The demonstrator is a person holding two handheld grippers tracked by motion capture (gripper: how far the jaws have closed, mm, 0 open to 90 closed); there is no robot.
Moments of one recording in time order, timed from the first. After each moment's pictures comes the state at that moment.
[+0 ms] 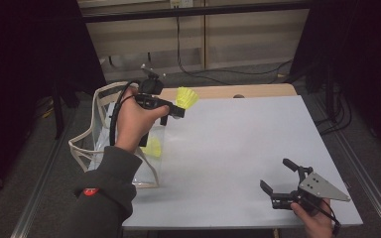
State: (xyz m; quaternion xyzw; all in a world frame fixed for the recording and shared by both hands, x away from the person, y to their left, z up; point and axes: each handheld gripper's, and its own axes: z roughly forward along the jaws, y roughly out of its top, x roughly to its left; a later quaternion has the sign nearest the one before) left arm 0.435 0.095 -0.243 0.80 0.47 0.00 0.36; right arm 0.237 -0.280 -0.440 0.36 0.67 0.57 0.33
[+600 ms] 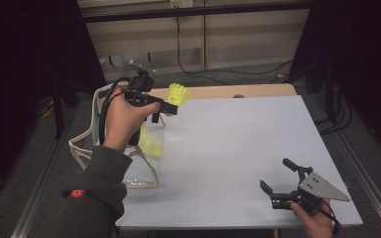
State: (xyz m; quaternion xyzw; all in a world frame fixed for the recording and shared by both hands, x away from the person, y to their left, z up) left arm 0.432 0.112 -0.230 0.80 0.48 0.00 0.37; right arm 0.236 -0.280 -0.440 0.36 0.67 0.57 0.33
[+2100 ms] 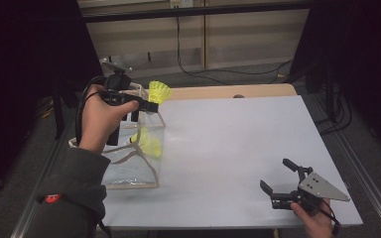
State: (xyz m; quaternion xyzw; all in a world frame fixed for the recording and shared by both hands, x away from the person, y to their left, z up) left arm 0.429 0.157 -0.219 0.78 0.50 0.01 0.37; right arm 0.237 -0.280 -0.441 0.36 0.67 0.57 0.33
